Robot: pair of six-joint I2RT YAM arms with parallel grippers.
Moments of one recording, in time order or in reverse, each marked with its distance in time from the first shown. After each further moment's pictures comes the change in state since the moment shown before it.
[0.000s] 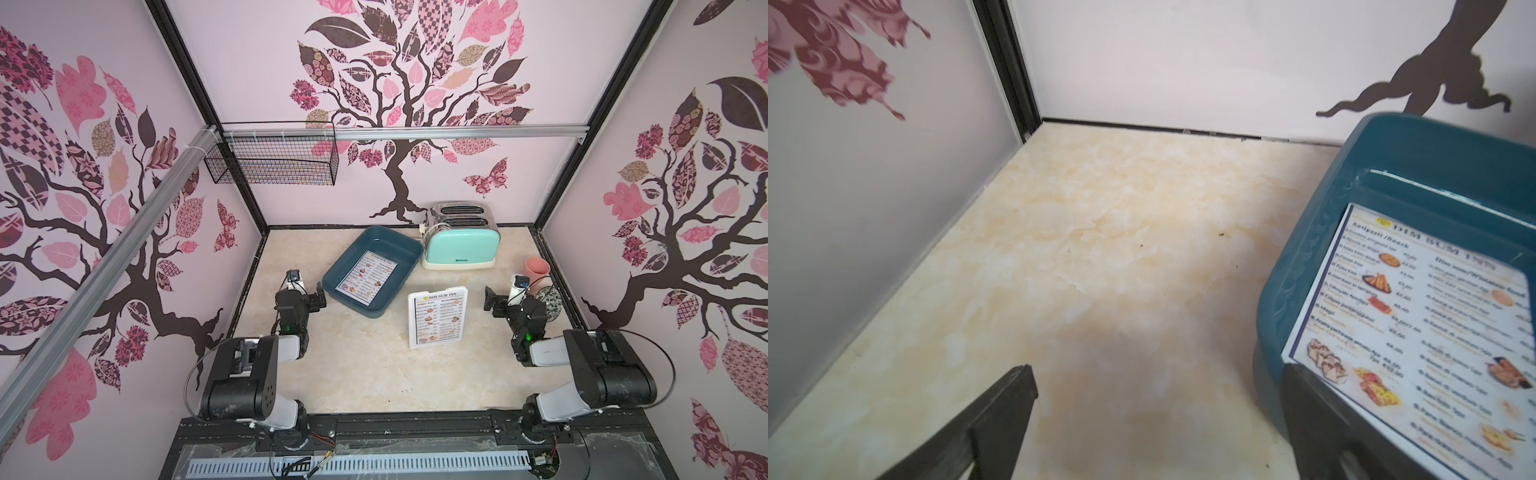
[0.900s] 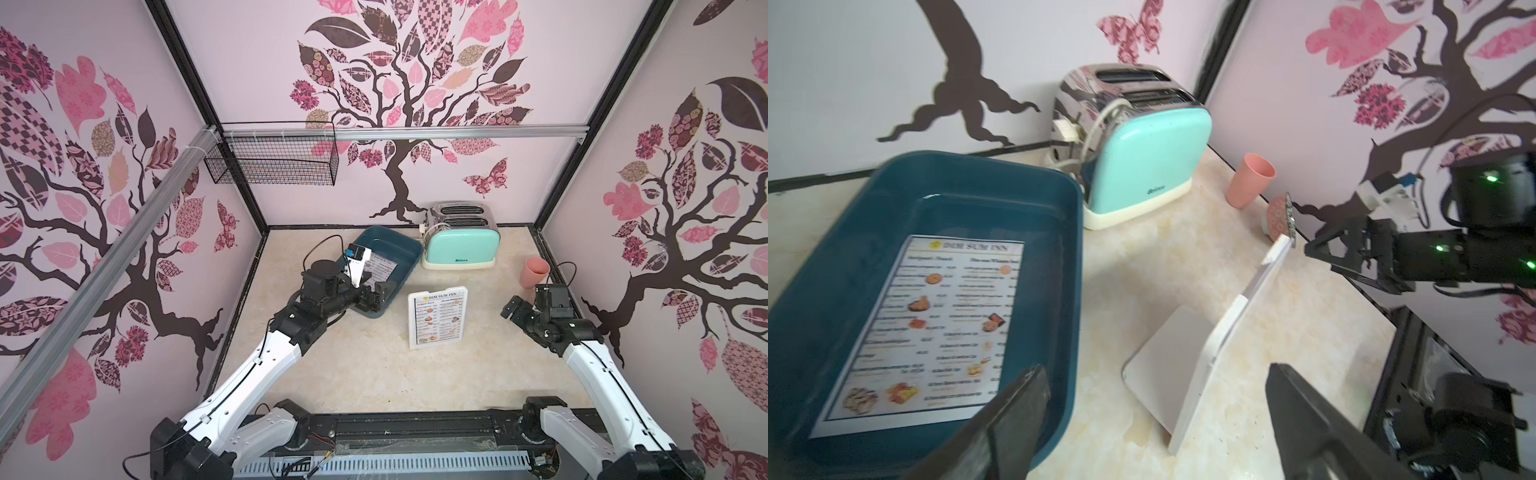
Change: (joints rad) left arm -0.576 -0.306 0.528 -0.925 0.400 -0.168; right arm 0.038 -0.484 0.479 -1.751 0.007 0.576
